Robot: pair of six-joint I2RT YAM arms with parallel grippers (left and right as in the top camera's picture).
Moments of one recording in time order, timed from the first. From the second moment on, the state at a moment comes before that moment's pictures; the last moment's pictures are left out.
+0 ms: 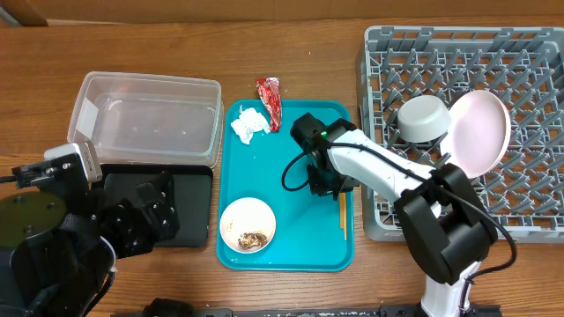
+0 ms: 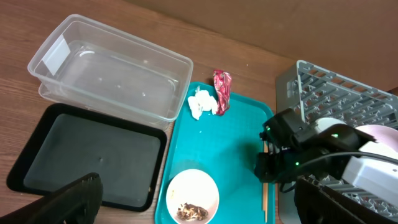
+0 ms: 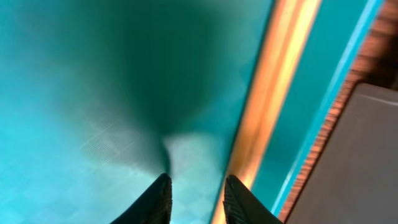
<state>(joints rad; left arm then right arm) -0.20 0.97 1.84 -1.52 -0.04 -0.47 0.61 1.97 1.33 -1.00 0.10 0.48</state>
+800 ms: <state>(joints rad) -0.20 0.97 1.84 -1.52 -0.04 -0.47 0.58 1.93 1.24 -0.87 0.11 0.46</state>
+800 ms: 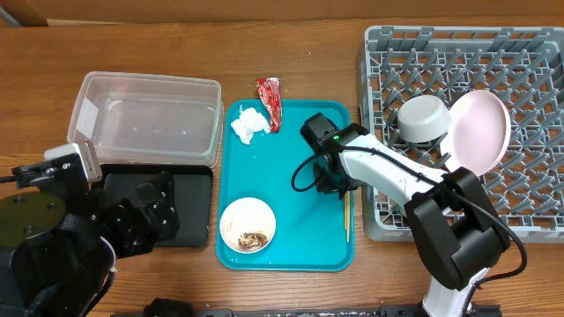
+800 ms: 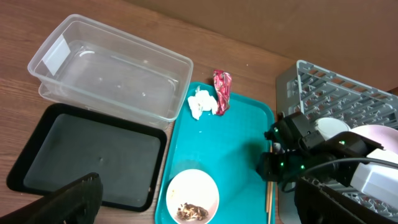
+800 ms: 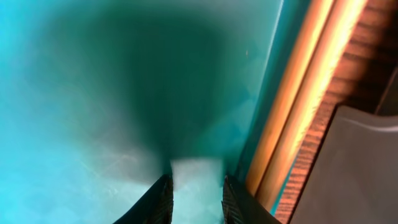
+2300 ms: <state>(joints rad) -0.20 0.97 1.84 -1.52 -0.04 -0.47 0.65 1.86 1.16 -0.74 -0.01 0.34</state>
